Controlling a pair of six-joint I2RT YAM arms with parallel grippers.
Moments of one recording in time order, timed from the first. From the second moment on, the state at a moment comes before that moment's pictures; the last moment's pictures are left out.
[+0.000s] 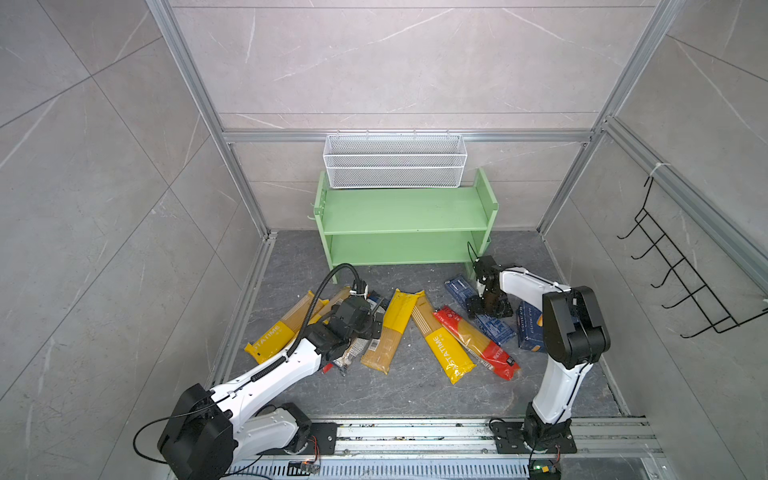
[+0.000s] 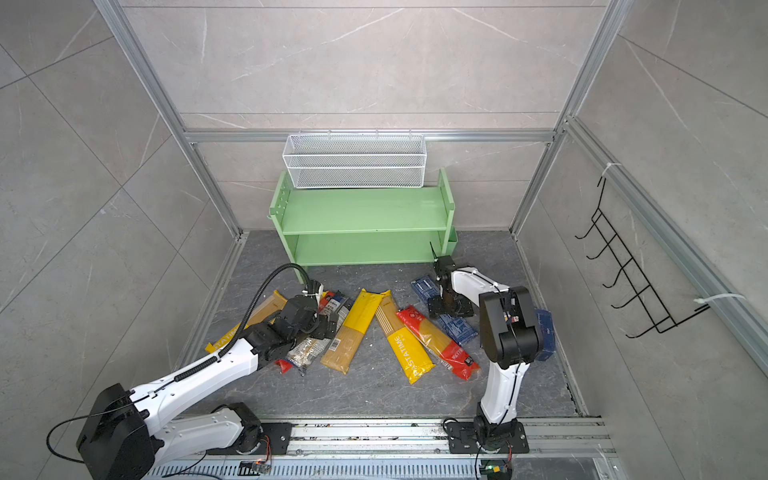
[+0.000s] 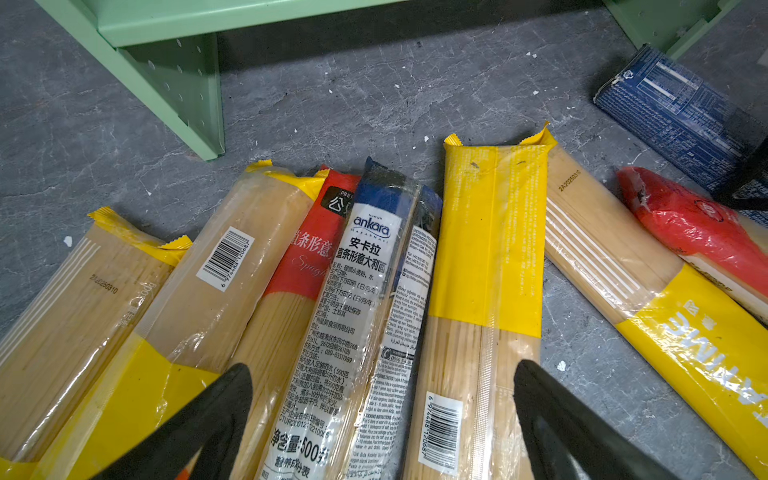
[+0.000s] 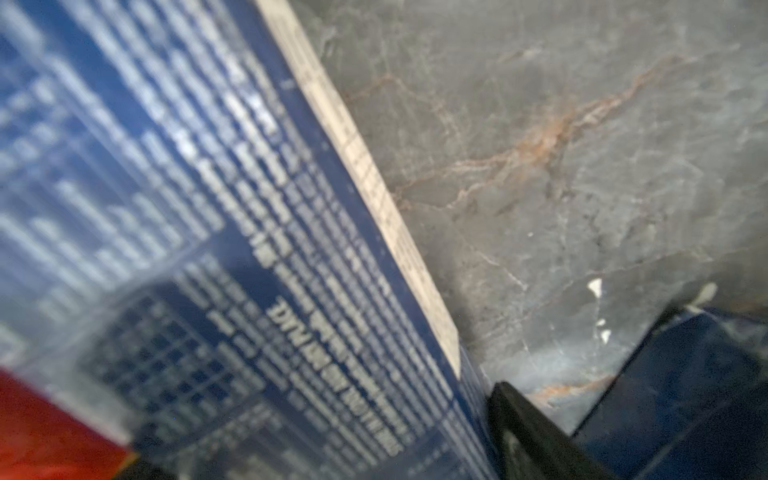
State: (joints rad) left arm -0.71 1.15 0.73 -0.36 -0.30 -0.34; right arm 0.20 1.89 1.25 -0.87 0.09 0.15
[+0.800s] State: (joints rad) left arm -0.71 1.03 0.75 -0.49 -0.27 -0.39; right arm 0.20 1.70 1.15 -0.89 -0.12 0.19
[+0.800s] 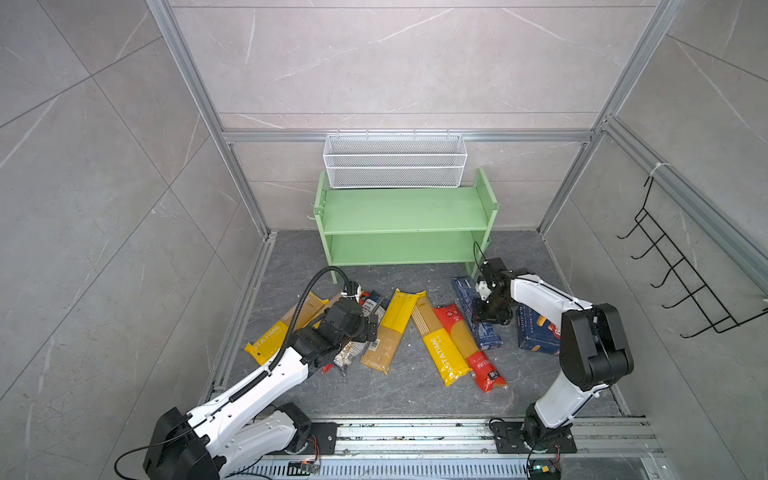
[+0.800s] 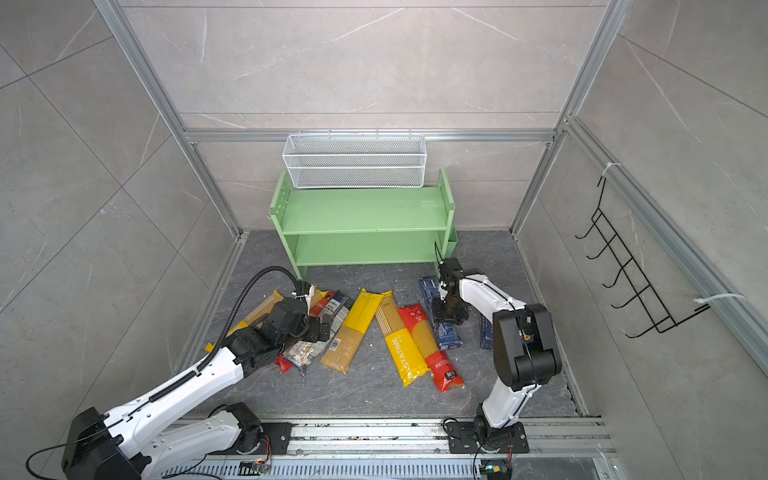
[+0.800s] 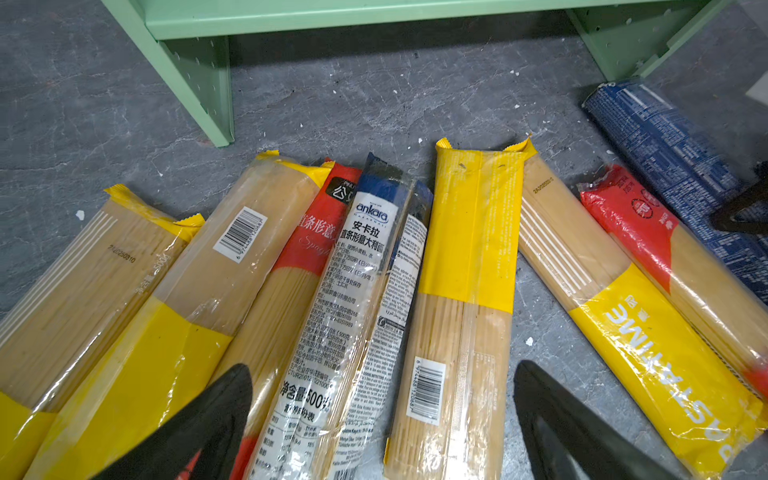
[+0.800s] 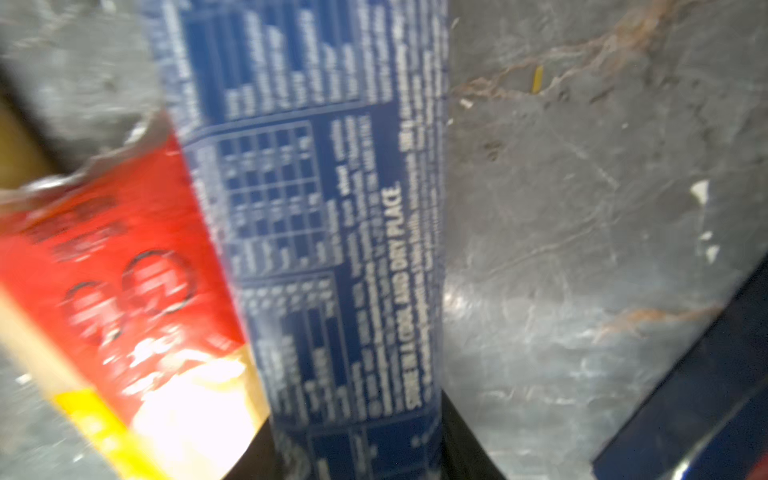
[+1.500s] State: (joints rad) left arm -0.71 1.03 0.85 -0.59 -0.26 -0.42; right arm 0.25 1.50 1.05 -0.92 -0.27 0.27
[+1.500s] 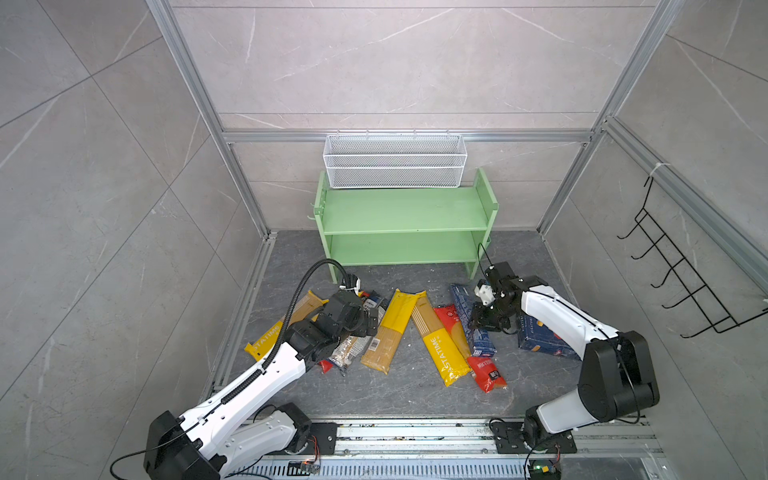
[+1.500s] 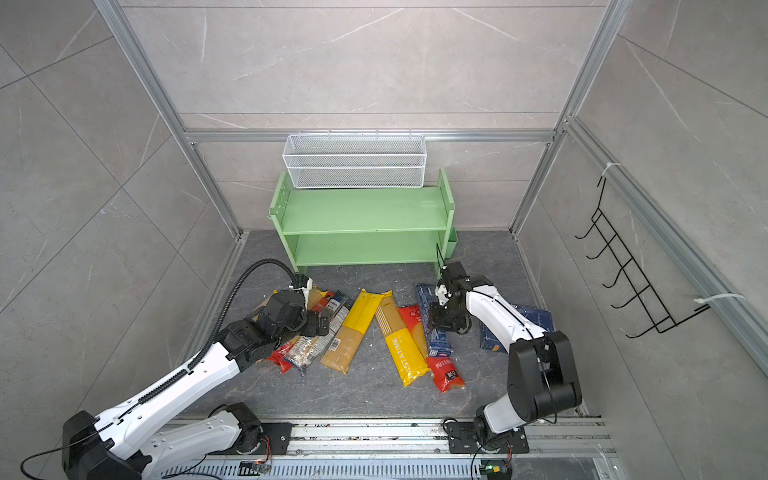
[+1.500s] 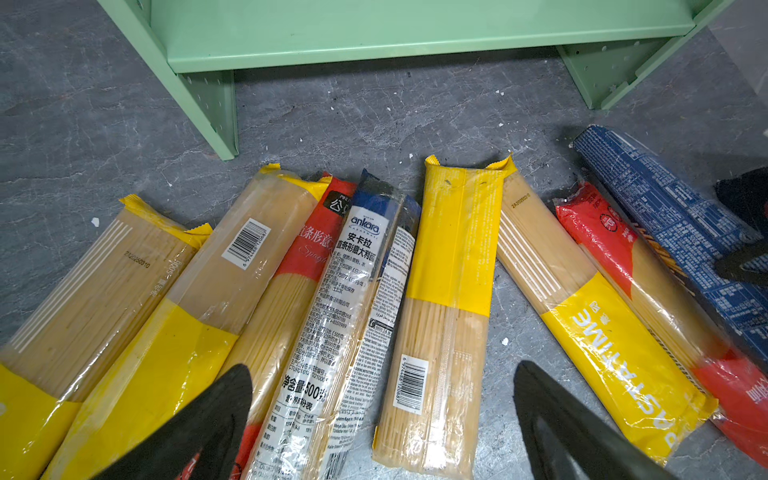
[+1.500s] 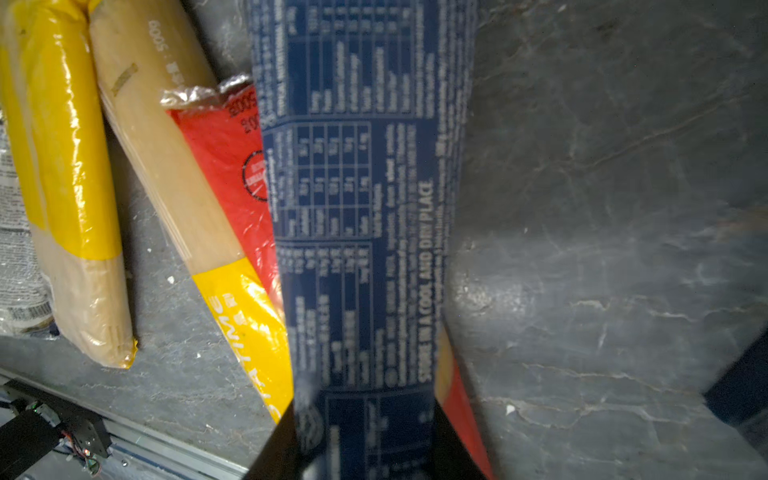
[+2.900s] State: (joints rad) left arm -0.71 0.95 0.83 -0.65 -0.28 -0.46; right arm 0.35 1.33 1.12 -0.92 -0.34 0.36
